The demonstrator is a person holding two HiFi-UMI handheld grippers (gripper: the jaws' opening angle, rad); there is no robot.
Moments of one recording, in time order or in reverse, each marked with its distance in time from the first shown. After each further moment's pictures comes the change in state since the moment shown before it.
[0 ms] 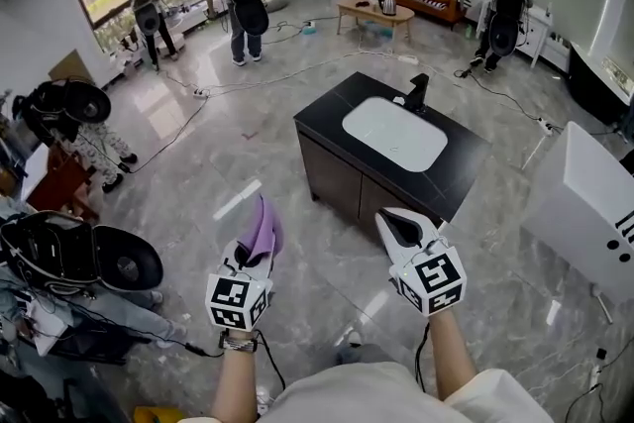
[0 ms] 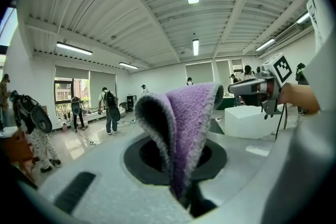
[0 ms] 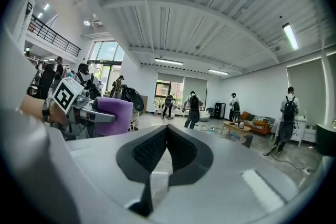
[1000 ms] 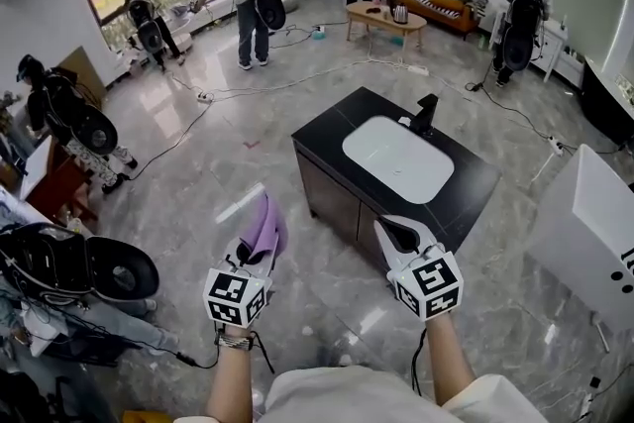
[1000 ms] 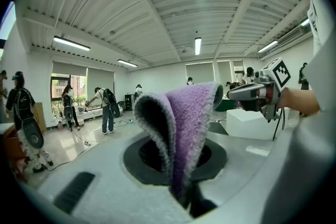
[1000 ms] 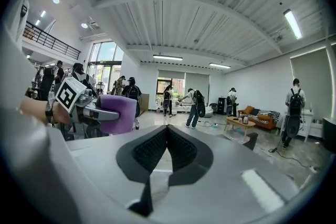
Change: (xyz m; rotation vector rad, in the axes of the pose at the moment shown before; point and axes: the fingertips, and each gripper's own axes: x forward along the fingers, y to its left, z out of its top) left arm 0.123 0.021 0.023 -0.021 0.000 -0.025; right arm 0.079 -0.097 -0.016 0.039 0.036 0.043
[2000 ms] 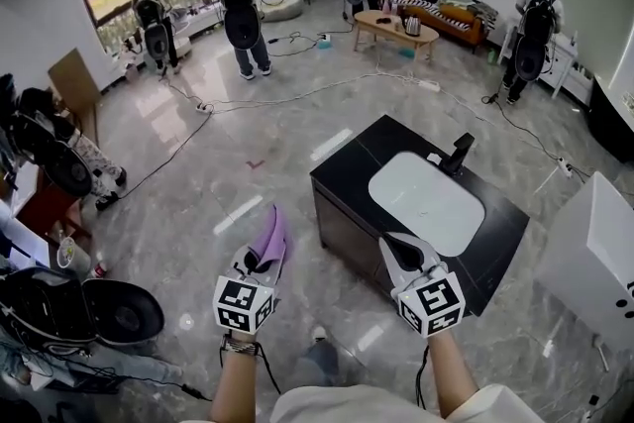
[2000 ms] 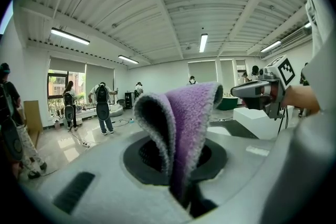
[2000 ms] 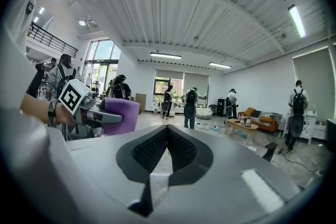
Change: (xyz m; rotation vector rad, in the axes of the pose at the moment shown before) left arm 0.122 0.181 0.004 -0.010 0.018 -0.016; right arm 0.200 -0.038 0.029 -0.008 -0.007 -0.018
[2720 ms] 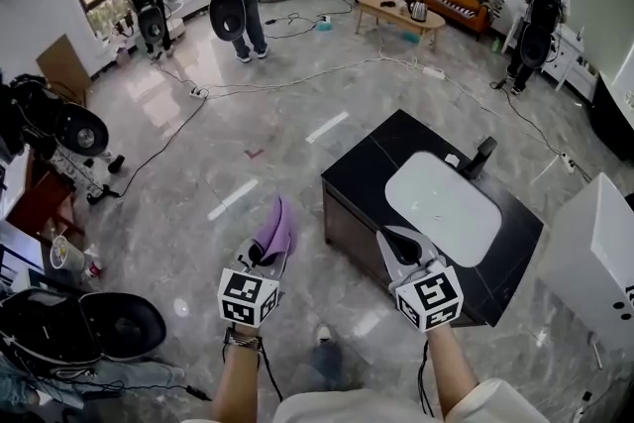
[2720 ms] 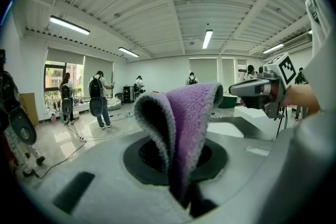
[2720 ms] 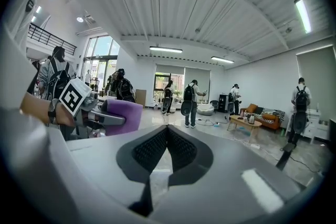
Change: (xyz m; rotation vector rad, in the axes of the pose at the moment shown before) left arm 0.074 0.105 -0.030 -0.033 0.052 -0.035; right arm 0.136 -0.007 -0.012 0.005 0.048 0.008
